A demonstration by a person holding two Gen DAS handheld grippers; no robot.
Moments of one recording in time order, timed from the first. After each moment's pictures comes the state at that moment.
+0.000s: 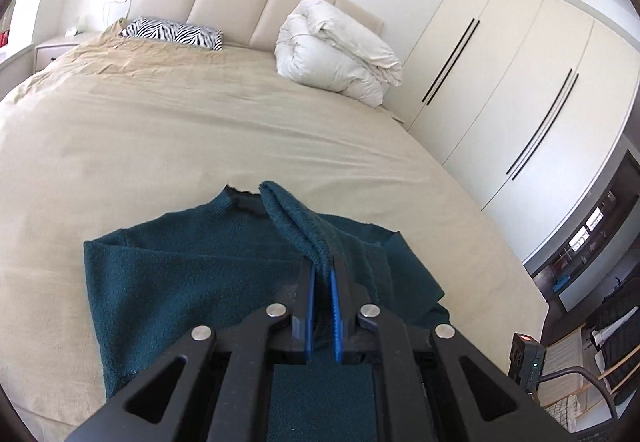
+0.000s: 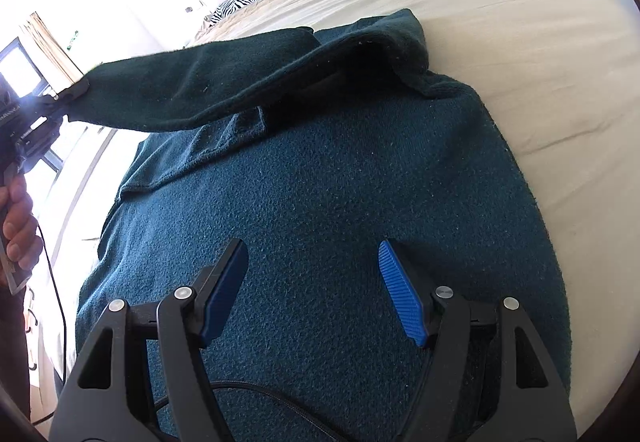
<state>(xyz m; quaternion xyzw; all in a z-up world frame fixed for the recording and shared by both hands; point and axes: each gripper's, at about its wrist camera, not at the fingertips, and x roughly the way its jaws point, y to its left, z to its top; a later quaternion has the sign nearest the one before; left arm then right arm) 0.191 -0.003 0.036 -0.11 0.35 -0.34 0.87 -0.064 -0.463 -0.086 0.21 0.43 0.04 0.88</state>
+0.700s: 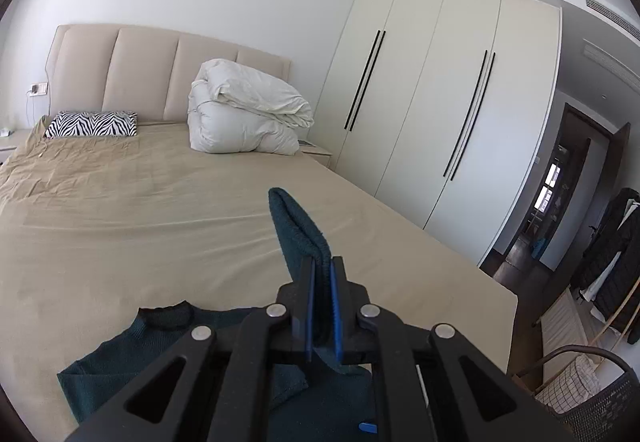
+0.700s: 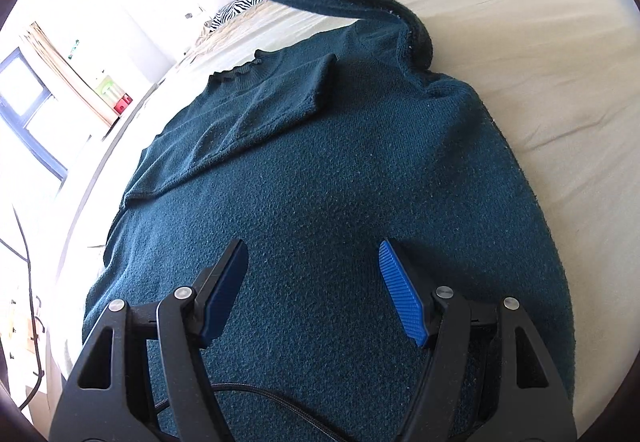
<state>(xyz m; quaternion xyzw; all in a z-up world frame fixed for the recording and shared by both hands) 0.180 -0.081 0.153 -0.07 0.25 -0.43 0.87 -0.065 -0.465 -0.085 0.23 0.43 0.04 0.87</state>
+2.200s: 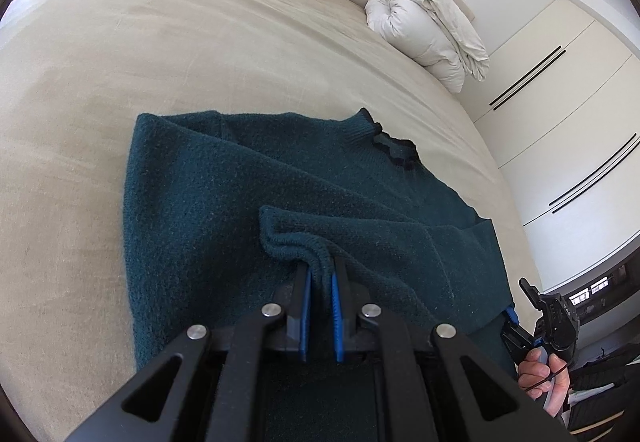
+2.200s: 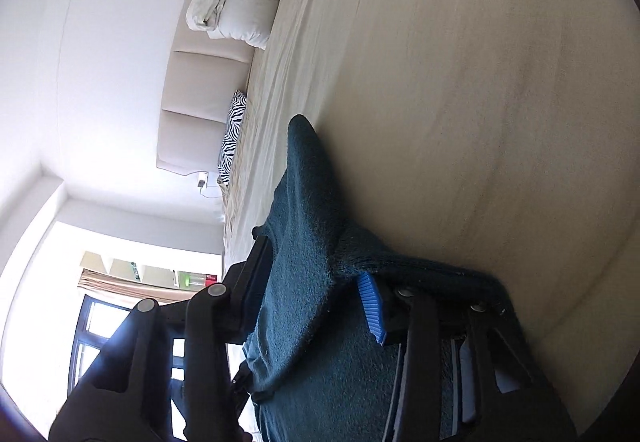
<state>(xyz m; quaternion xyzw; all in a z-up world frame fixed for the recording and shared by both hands) 0.267 0.061 -0.091 -0.20 0.47 -0.24 0.83 0.008 -0.598 -0.116 0.60 0.27 0.00 0.76</state>
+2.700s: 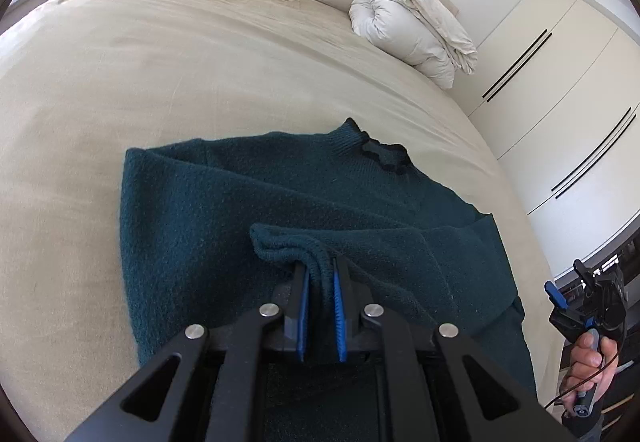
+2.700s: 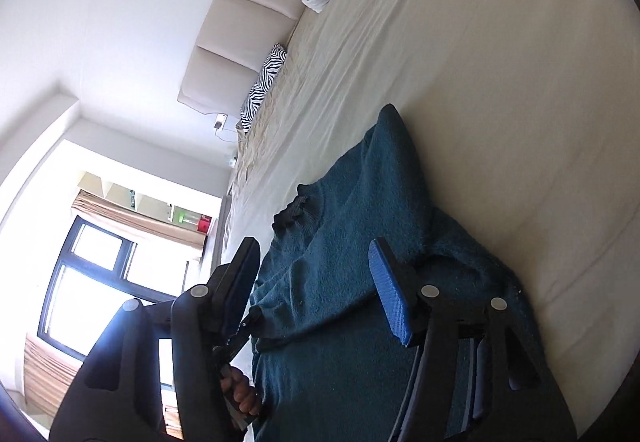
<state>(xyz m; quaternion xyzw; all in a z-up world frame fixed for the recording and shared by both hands) 0.271 0.046 -0.075 -0.15 0.44 -0.25 0.85 0.028 -0.582 -0.030 0.50 0.32 0.08 0.80</state>
